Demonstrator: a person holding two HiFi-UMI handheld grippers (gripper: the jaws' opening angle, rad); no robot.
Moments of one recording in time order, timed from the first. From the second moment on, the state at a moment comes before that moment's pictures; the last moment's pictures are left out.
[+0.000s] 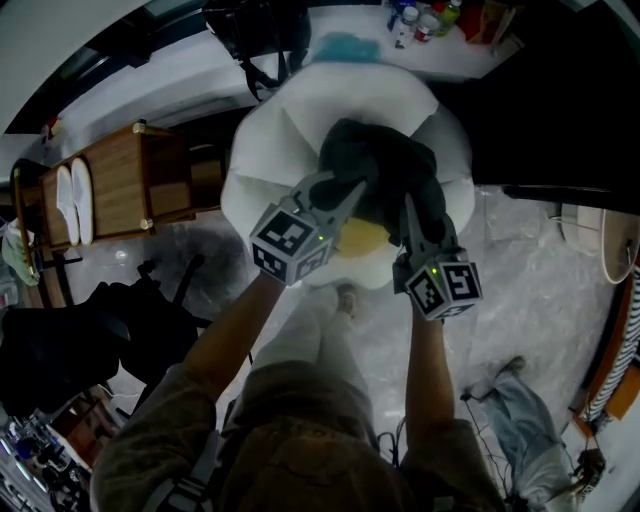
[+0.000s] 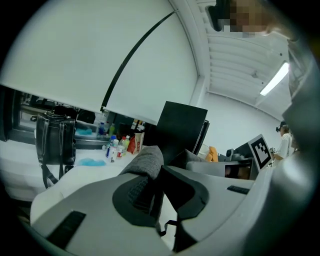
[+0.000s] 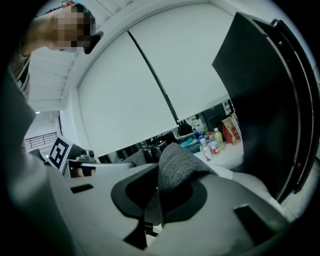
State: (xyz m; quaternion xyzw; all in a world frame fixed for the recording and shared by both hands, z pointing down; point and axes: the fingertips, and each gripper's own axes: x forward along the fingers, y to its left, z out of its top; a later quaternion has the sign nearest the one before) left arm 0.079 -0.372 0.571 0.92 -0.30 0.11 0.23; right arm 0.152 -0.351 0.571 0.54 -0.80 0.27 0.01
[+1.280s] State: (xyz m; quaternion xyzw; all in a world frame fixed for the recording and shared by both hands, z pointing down) left arm 0.121 -0.445 0.702 0.91 -0.34 0.12 0.21; right arm 0.170 -0.429 0.716 0.55 -0.79 0.26 0.03
